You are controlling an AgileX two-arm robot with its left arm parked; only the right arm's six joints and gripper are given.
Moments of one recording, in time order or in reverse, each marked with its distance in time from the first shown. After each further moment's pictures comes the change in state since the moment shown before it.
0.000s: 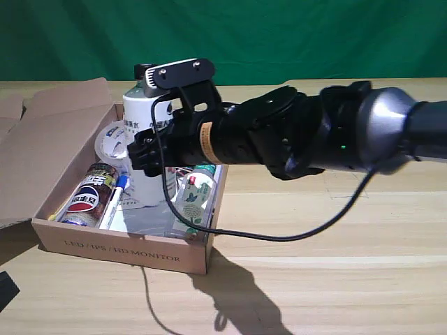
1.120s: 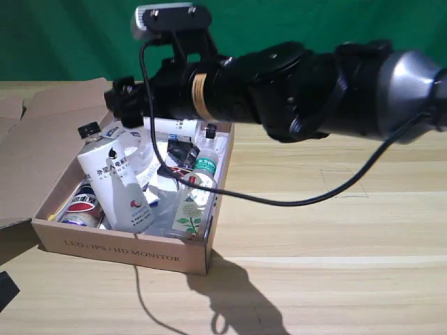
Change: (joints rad) arm 0.000 -0.061 -0.112 -0.005 0.021 0.018
